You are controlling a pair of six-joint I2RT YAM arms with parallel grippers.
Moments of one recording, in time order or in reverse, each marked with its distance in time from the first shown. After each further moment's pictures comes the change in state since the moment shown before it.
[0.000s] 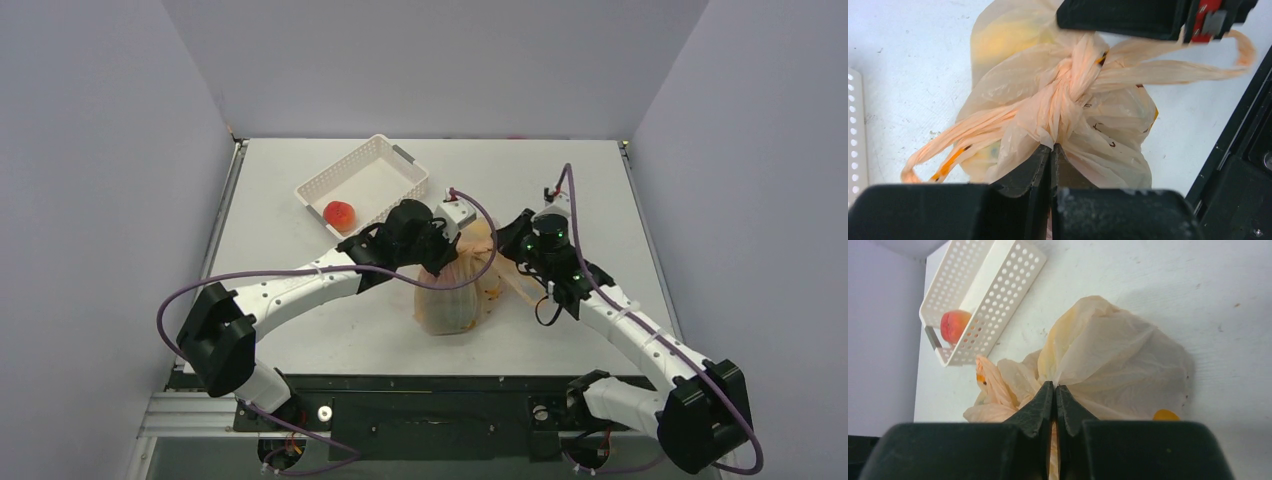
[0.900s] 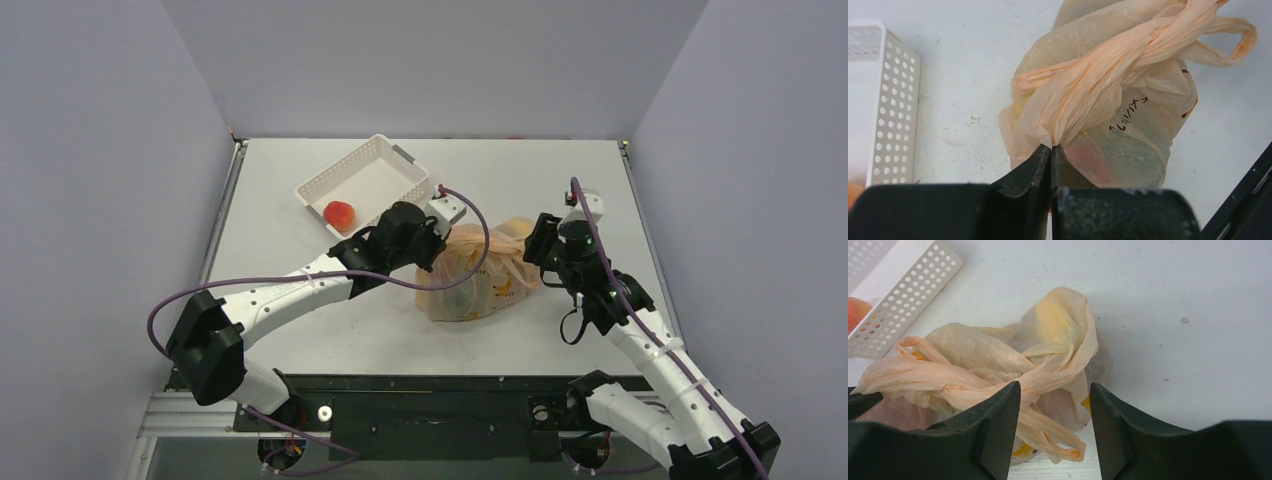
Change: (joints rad) left arm -0.007 -0.059 -0.037 0.022 -0.171 0.000; right arm -0.090 -0.226 0.082 -0.393 0.161 -0.314
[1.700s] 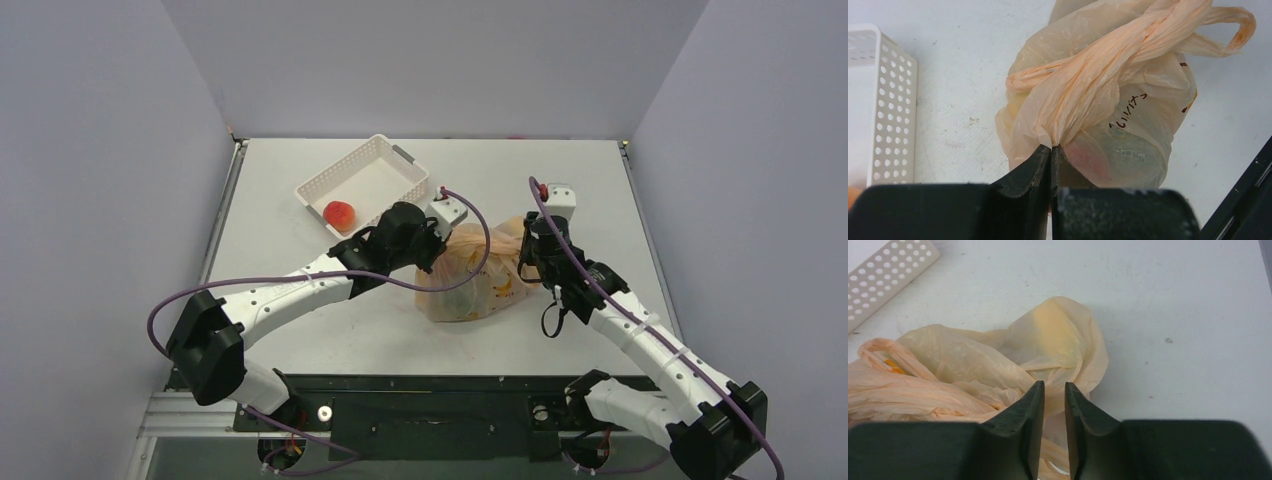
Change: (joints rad) left arm 0.000 0.001 -0.002 -0.003 0.020 0.026; right arm 0.149 0.118 0.030 0.064 0.205 -0.152
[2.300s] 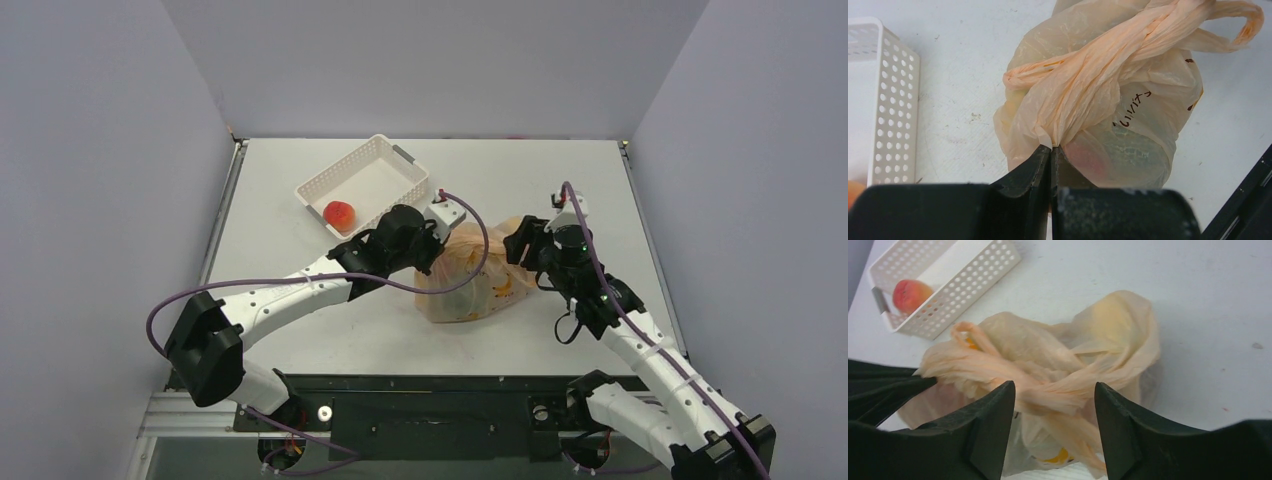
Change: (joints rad) left arm -0.003 -0.010 -0.023 0.008 -0.021 0.000; right arm -0.127 -0.125 -0.098 0.107 -0.318 0.140
